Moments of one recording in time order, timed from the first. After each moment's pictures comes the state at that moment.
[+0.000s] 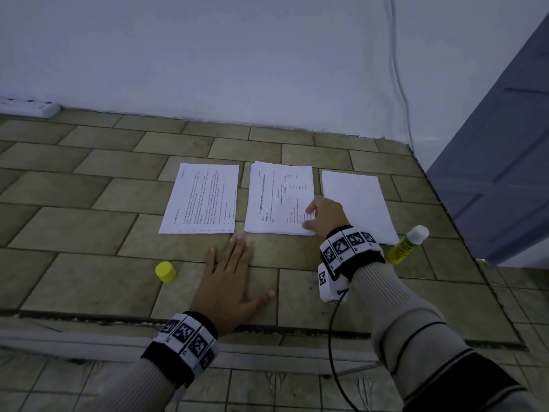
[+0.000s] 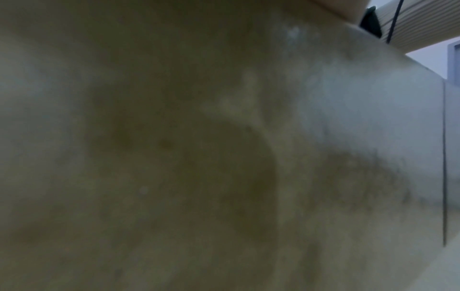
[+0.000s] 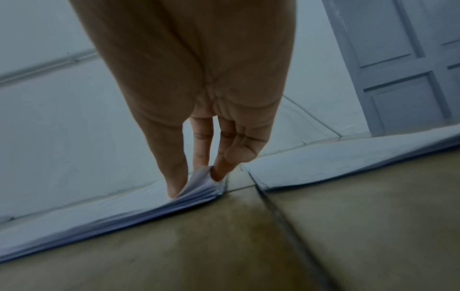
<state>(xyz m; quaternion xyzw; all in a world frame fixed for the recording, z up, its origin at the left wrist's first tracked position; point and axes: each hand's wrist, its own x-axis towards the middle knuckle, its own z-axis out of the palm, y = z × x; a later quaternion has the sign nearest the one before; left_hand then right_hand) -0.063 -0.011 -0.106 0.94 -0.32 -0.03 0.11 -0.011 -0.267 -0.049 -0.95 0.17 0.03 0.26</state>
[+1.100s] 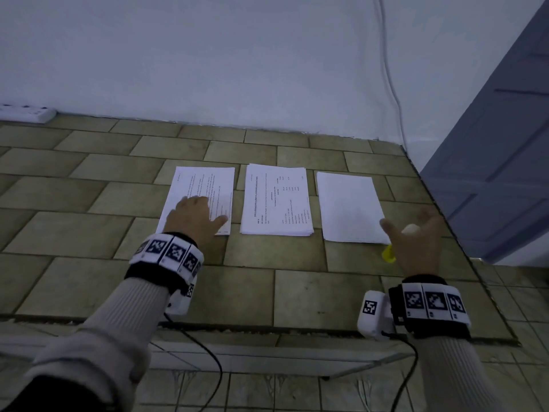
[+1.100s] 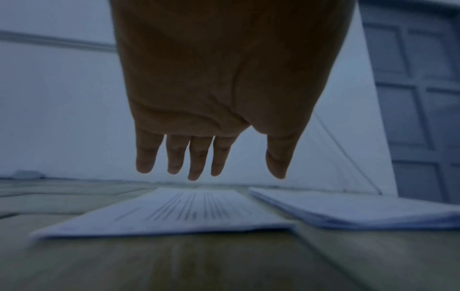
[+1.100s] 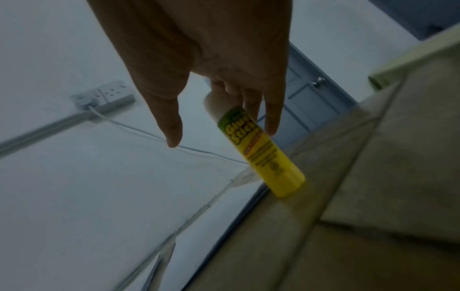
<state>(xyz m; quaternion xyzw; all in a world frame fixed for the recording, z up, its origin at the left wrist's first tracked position) 0.048 -0.007 -0.034 0.98 -0.12 -0.10 0.13 -0.131 -0.325 -0.011 -0.76 0.39 -0.27 0.45</state>
